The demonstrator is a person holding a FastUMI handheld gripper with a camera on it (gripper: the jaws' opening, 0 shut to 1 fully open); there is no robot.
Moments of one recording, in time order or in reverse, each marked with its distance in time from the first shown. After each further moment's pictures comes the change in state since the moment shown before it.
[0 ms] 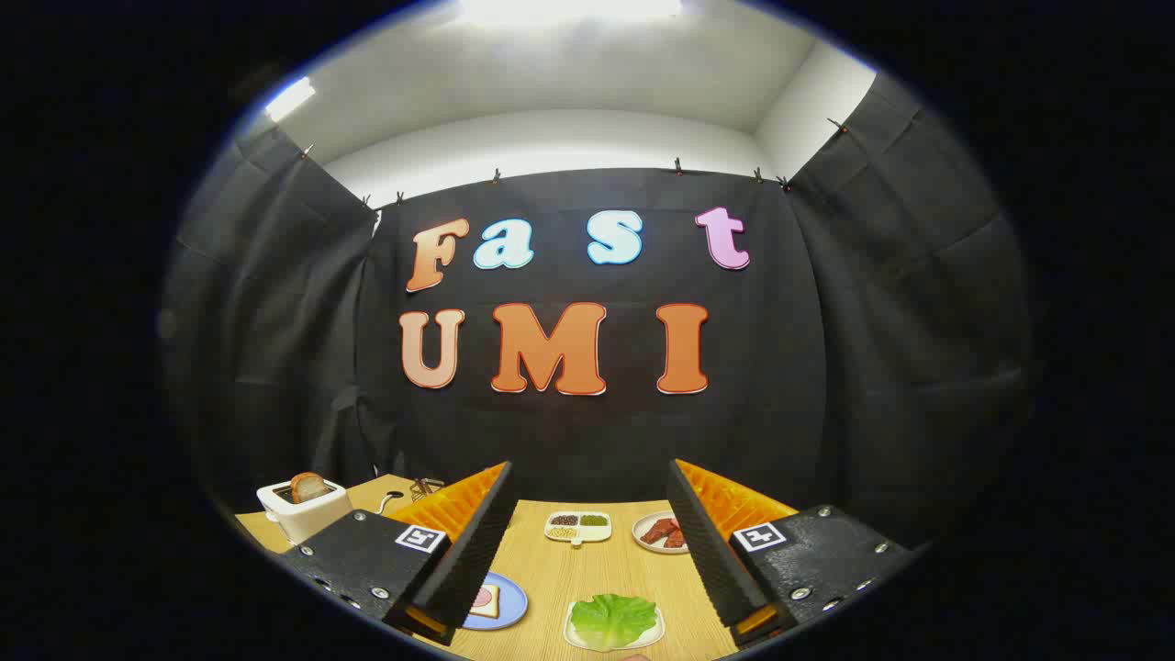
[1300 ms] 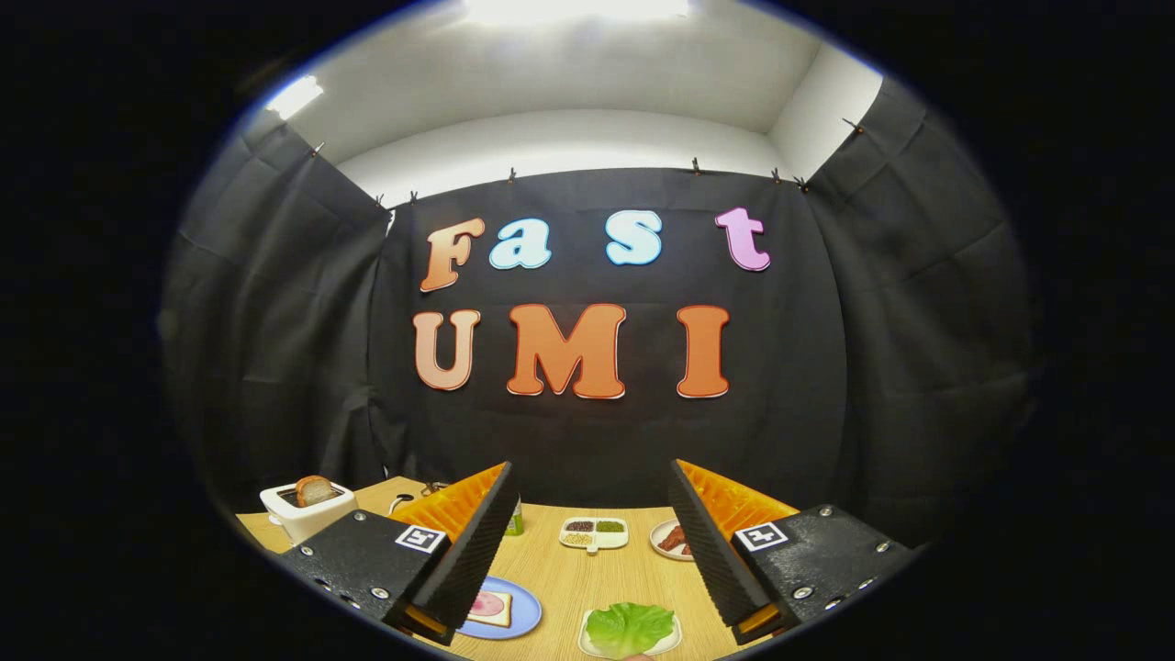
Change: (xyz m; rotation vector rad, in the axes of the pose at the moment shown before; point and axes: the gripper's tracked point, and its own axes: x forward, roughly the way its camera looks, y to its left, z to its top) arm 0.020 0.024 -0.006 0.002 0.012 0.047
